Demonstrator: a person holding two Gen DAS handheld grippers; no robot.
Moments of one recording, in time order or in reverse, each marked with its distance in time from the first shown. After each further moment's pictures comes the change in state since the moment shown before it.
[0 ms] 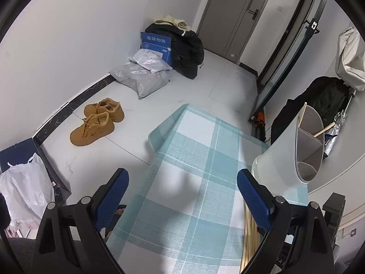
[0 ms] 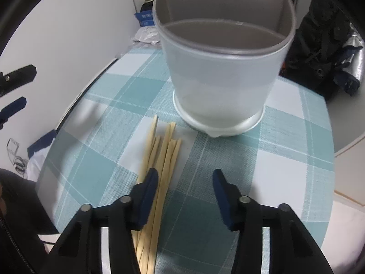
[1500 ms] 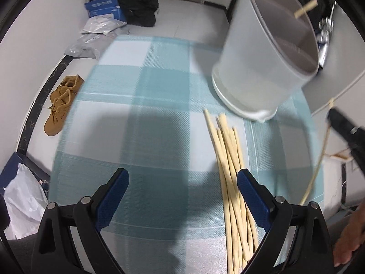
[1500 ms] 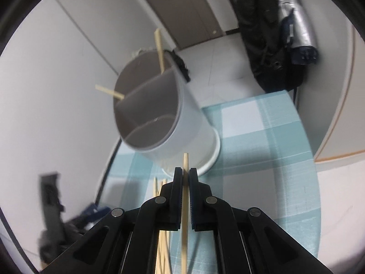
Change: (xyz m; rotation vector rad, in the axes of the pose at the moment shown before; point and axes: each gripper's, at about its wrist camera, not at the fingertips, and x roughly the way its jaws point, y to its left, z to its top) left arm 0.062 -0.074 -0.058 0.283 0.354 -0.025; right arm -0.091 -0.096 -0.004 0.438 -0.319 0.220
